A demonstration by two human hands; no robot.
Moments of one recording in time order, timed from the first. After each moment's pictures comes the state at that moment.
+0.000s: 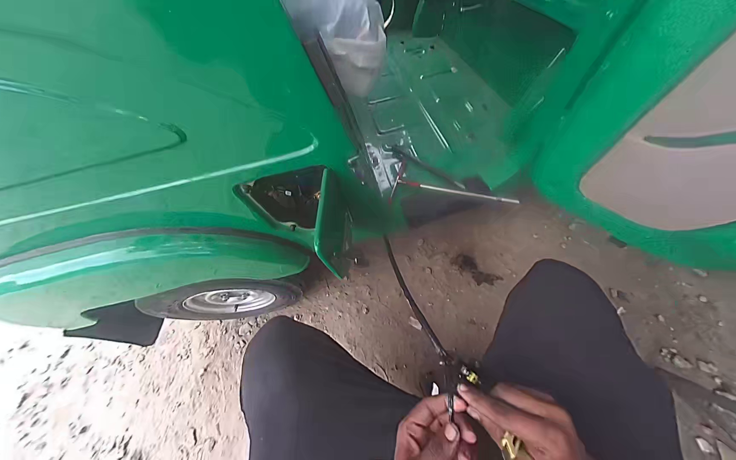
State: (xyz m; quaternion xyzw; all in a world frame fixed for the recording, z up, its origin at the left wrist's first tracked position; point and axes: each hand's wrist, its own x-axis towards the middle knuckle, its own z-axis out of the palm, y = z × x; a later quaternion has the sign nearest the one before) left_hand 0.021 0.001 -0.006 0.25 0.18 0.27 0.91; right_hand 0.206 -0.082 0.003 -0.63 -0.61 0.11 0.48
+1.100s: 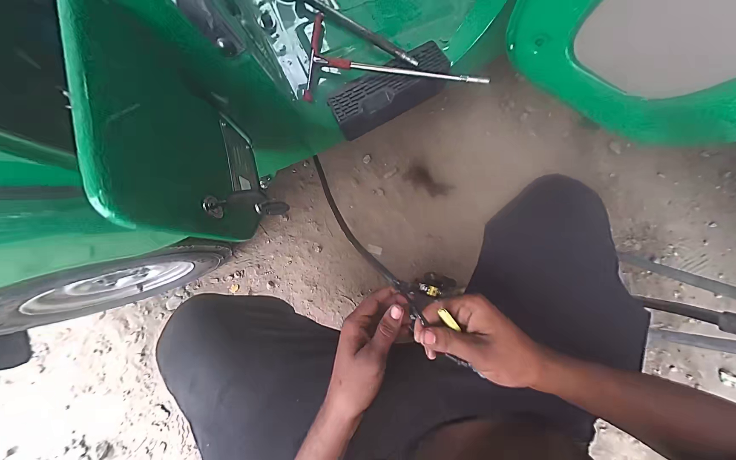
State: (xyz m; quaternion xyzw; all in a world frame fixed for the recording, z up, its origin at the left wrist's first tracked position) left_hand 0.038 0.082 -0.022 0.49 0.27 0.11 0.82; right_hand 0.202 -0.053 0.012 -0.56 -0.29 0.56 0.54
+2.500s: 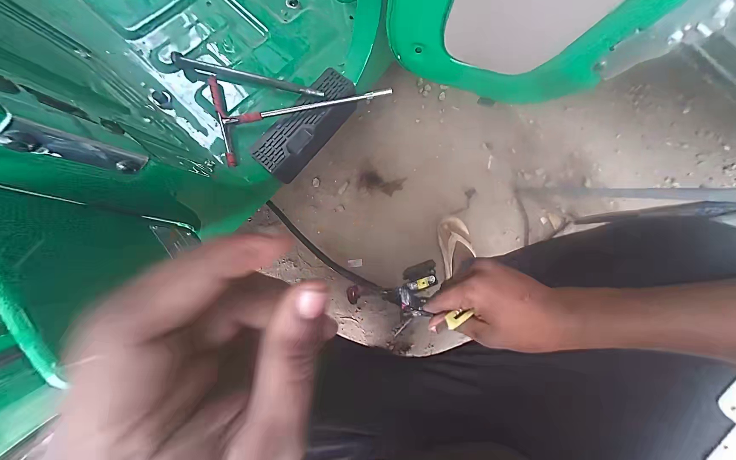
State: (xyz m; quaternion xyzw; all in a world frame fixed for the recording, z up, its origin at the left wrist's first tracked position) left_hand 0.100 0.206 0.108 0.77 0.07 0.30 0.56; right_hand 0.239 -0.052 0.086 -0.75 -0.52 0.36 0.21
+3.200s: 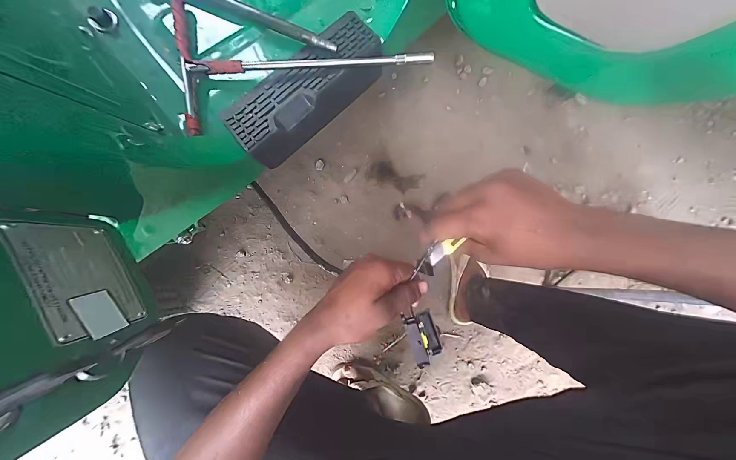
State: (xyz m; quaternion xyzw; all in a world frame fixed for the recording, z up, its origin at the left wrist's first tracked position) left_hand 0.196 0.174 -0.060 0.77 -0.06 -0.17 0.62; right_hand 0.384 -0.002 0.022 -0.71 -0.67 0.20 0.09
